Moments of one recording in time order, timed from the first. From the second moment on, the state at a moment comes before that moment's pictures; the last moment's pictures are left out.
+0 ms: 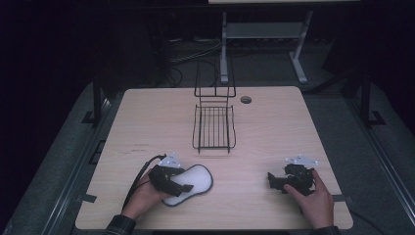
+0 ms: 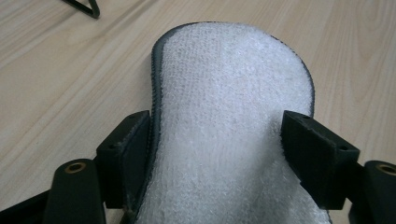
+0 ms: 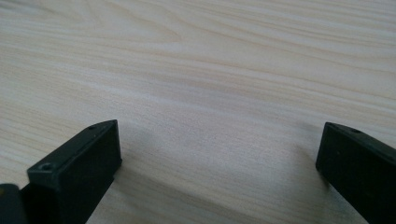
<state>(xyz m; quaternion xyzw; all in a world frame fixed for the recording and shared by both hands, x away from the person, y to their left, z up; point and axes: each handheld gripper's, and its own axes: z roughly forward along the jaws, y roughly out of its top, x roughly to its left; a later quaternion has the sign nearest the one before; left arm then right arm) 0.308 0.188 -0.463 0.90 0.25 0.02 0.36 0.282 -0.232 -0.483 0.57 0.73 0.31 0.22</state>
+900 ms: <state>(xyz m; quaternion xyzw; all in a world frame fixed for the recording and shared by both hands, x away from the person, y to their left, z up) 0.300 0.191 -0.441 0.90 0.22 0.04 0.37 0.282 -0.232 -0.483 0.57 0.73 0.31 0.22</state>
